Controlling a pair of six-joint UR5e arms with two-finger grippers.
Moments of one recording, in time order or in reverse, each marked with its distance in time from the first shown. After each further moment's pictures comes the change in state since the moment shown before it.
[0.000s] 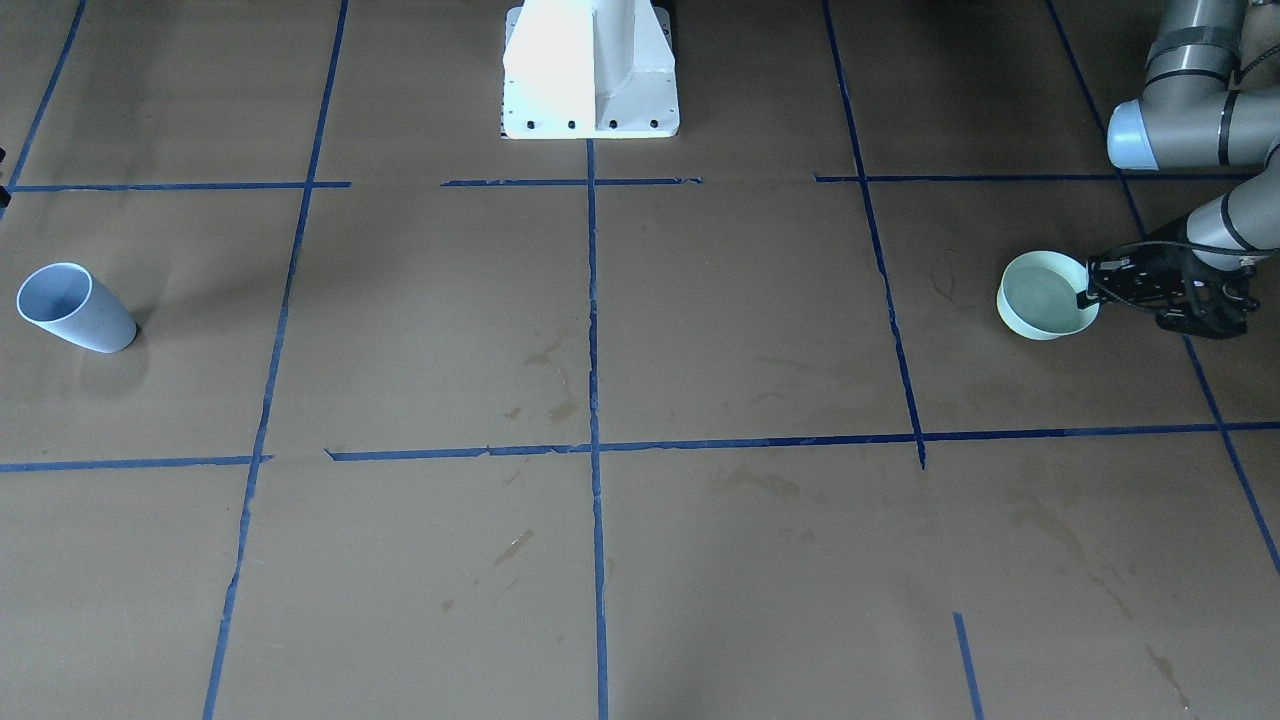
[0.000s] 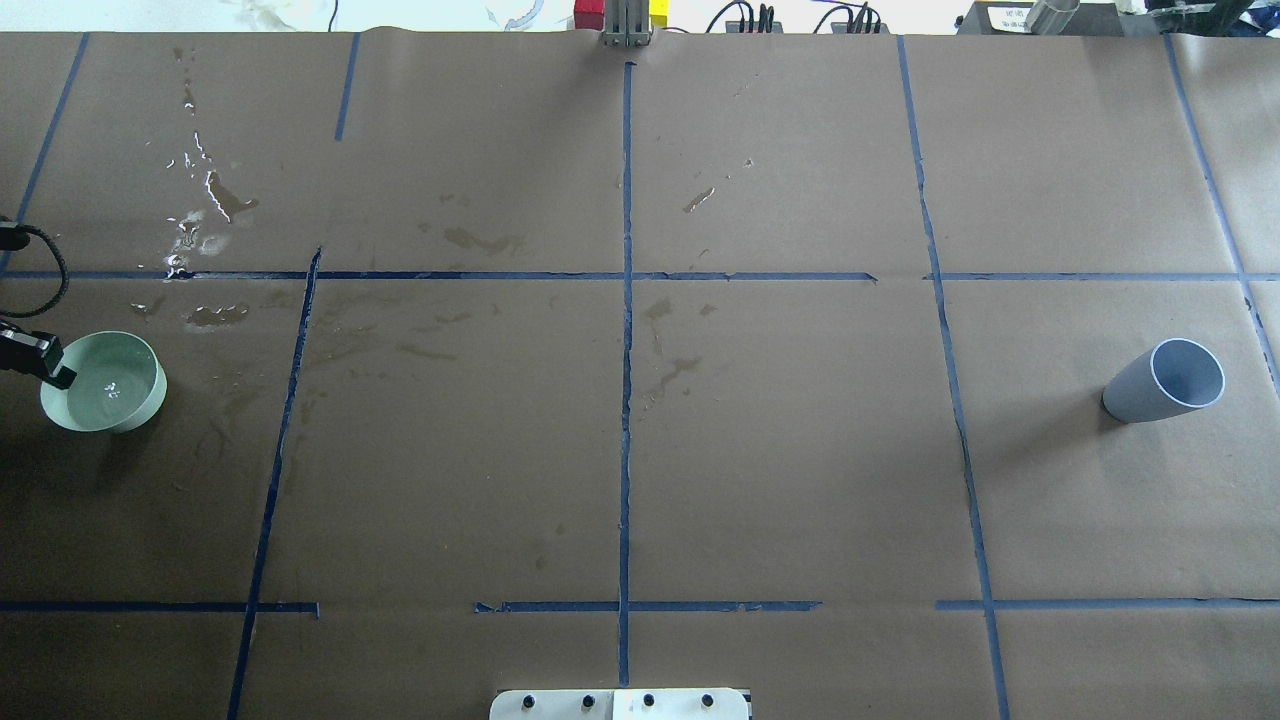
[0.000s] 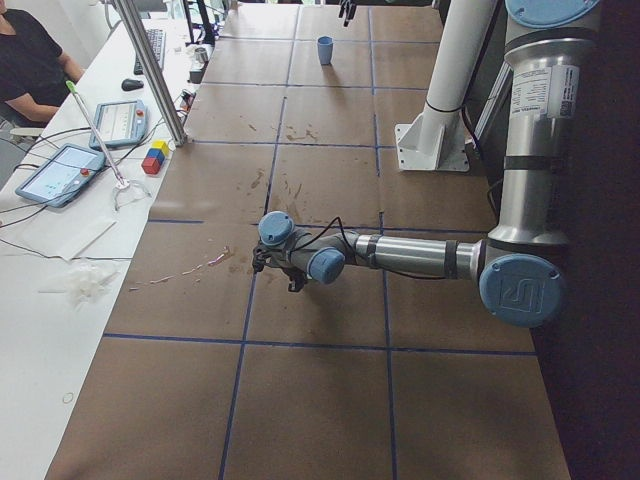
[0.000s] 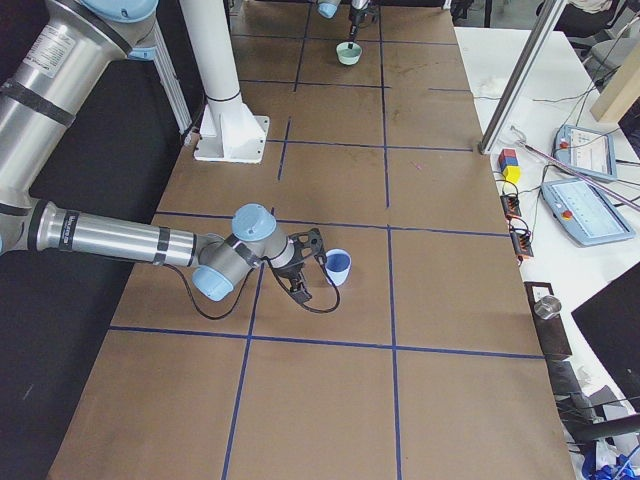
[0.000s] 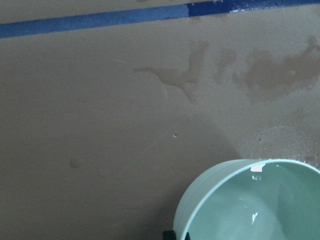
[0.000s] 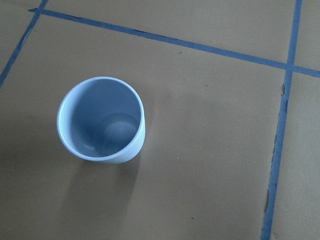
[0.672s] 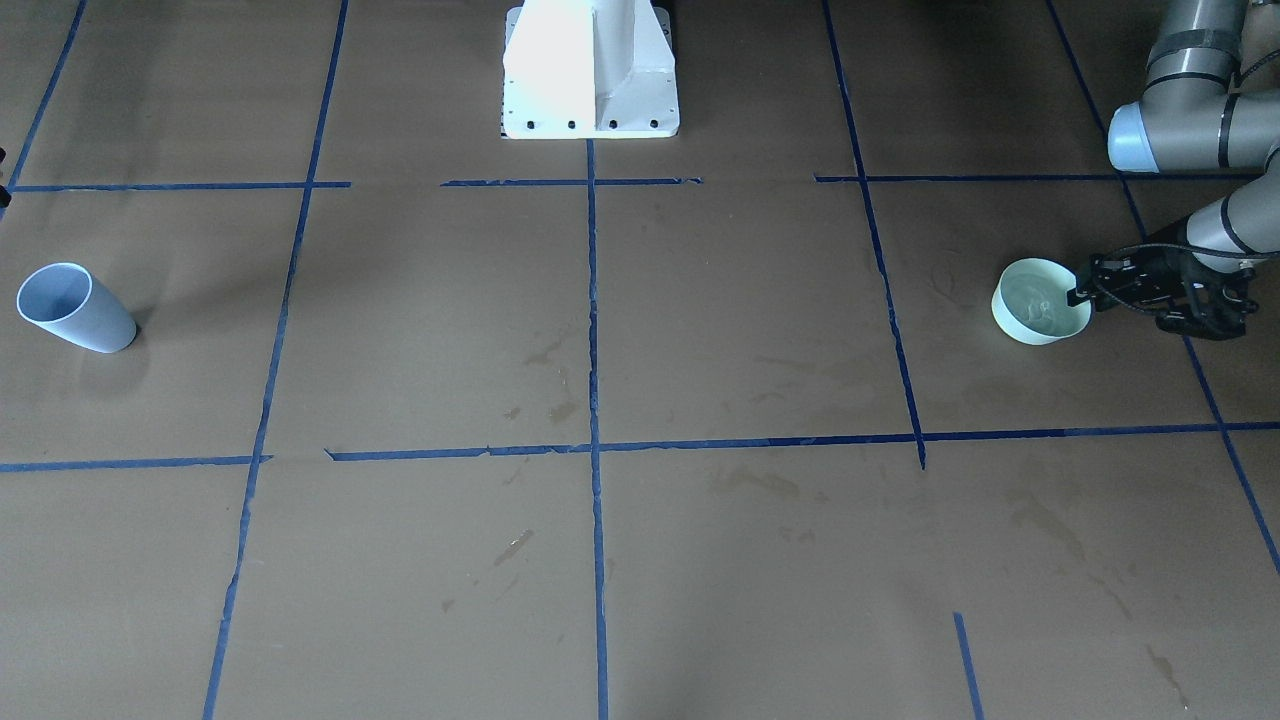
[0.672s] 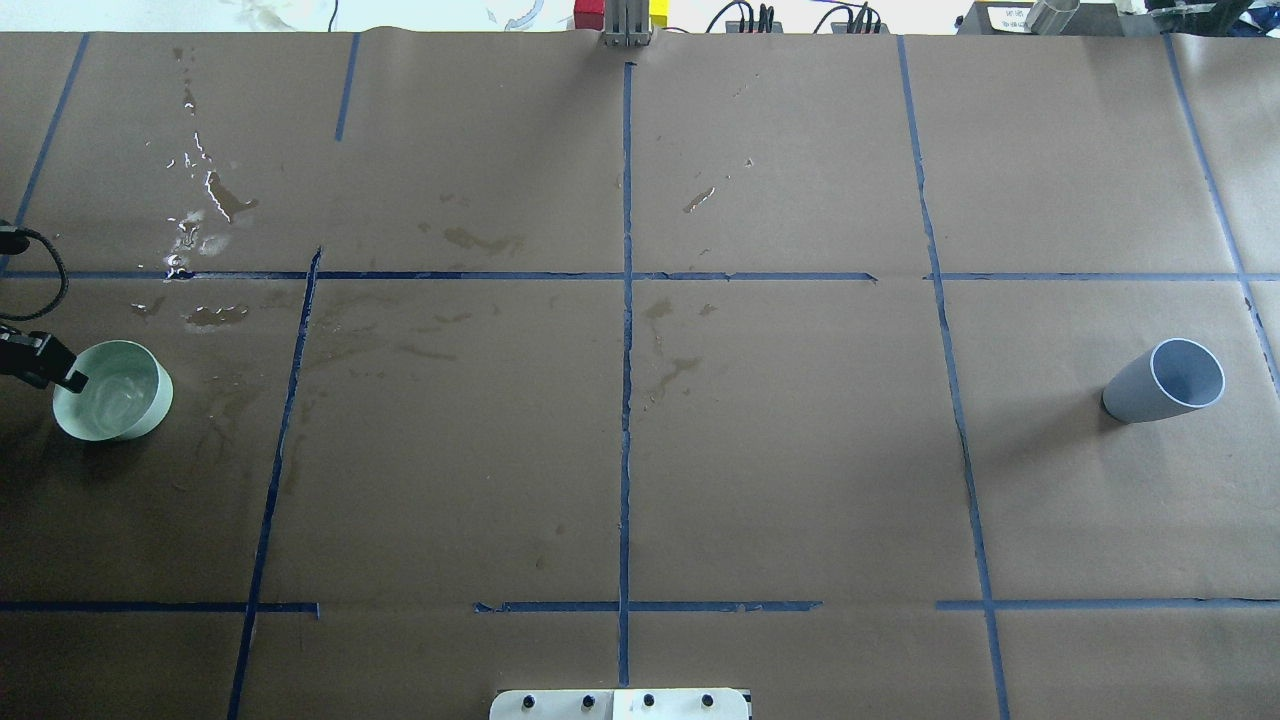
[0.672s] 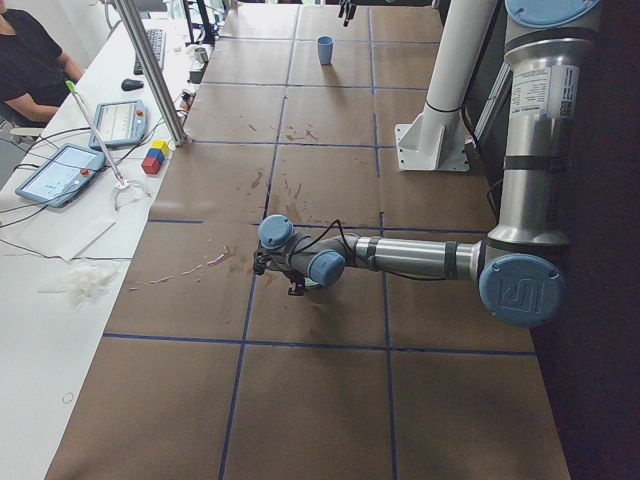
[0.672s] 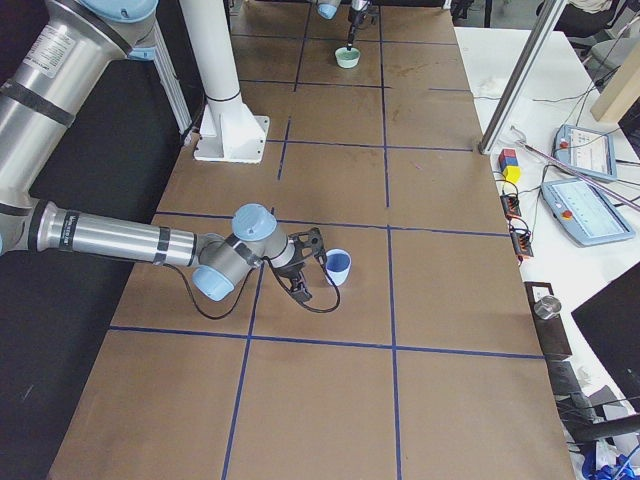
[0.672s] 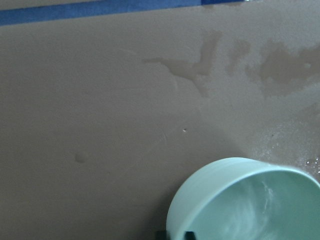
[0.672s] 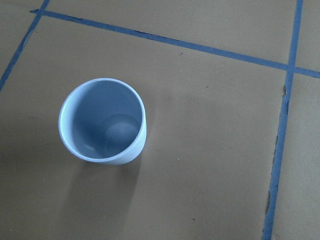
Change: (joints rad) left arm 0.001 0.000 0.007 0.000 -0.003 -0.001; right arm 0.001 0.002 0.001 0.000 0.001 0.000
